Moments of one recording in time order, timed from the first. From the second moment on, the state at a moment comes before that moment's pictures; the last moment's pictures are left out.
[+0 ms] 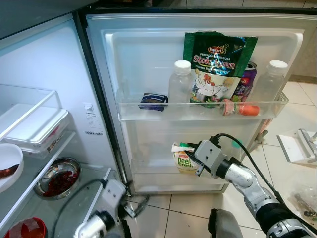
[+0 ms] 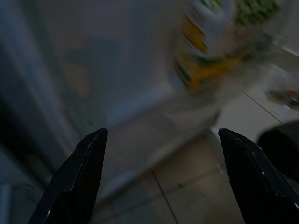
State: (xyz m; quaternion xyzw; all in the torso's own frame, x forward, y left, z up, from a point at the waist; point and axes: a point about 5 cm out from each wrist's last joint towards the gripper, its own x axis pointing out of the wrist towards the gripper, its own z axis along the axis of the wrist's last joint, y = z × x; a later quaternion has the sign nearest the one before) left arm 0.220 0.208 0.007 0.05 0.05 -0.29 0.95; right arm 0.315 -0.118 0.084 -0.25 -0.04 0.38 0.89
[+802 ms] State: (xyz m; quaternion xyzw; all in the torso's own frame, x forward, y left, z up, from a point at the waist) left arm 0.209 0.227 0.010 0.06 0.06 -0.28 0.96; right arm 0.320 -0.122 0.087 -0.22 -0.04 0.38 0.90
